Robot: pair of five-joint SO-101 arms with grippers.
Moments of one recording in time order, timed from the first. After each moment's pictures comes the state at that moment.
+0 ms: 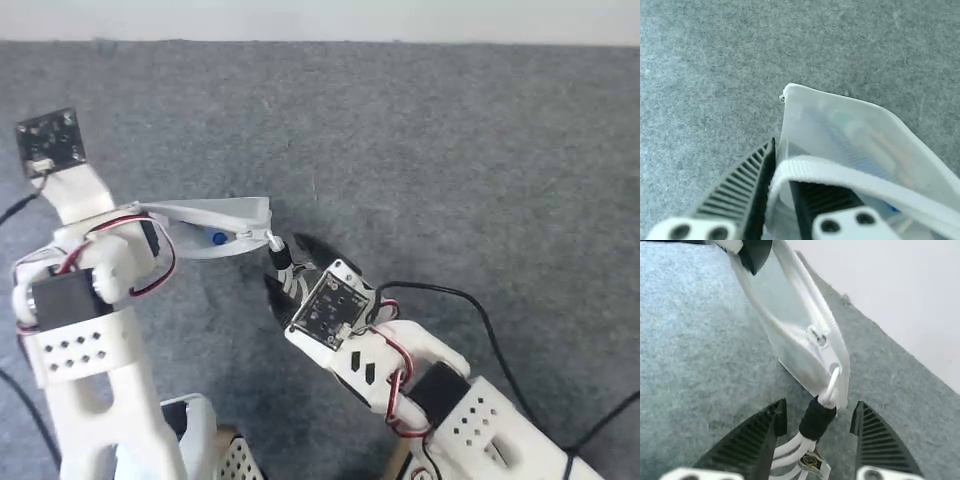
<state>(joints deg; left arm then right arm) -21.9 -45.6 32.0 78.1 9.4 -51.0 -67.4 73.5 22.2 15.3</state>
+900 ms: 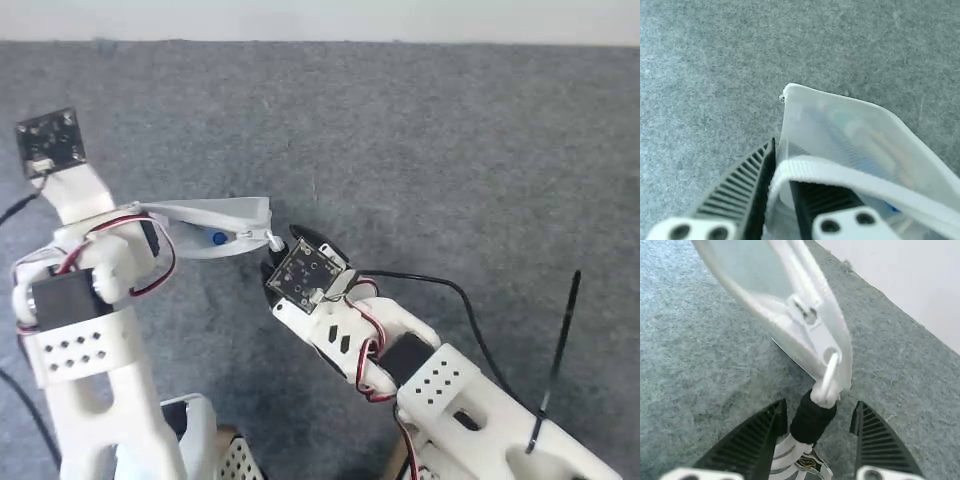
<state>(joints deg) -21.9 -45.6 32.0 78.1 9.4 -48.6 -47.5 69.6 11.9 13.8</state>
